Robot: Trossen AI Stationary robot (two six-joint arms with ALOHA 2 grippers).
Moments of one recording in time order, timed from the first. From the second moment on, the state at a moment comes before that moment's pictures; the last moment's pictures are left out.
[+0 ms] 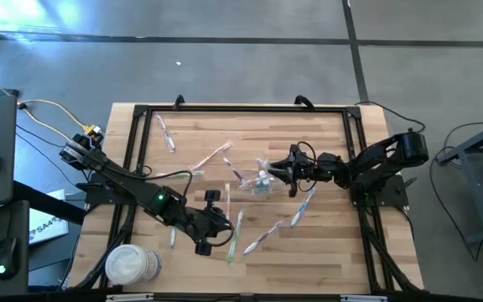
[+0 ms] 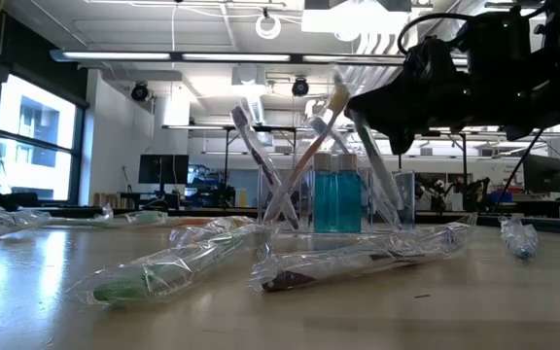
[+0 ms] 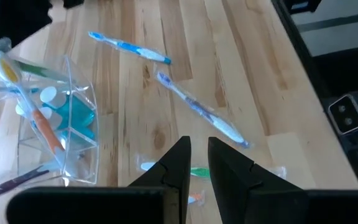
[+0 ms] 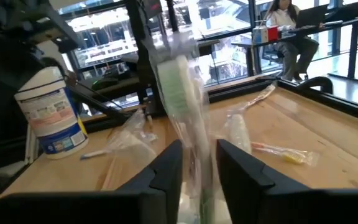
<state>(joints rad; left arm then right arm) -0.52 1.50 1.25 -0.45 -0.37 -0.21 -0.07 1.58 0.25 1.36 0.00 0.22</state>
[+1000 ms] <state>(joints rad) -0.52 1.52 1.25 -0.55 -0.38 -0.28 0.15 1.05 0.25 0.94 0.11 0.07</state>
